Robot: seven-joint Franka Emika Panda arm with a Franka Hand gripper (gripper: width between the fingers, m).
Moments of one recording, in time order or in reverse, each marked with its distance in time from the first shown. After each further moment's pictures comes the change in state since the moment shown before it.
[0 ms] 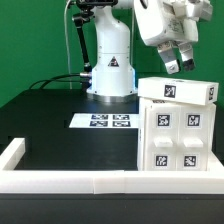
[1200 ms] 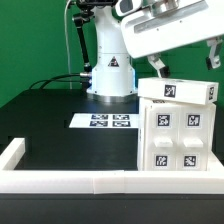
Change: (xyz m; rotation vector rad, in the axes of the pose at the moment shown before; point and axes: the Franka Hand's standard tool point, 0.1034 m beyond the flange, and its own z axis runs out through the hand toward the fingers) arm -0.010 0.000 0.000 -0.202 -0.079 -1.392
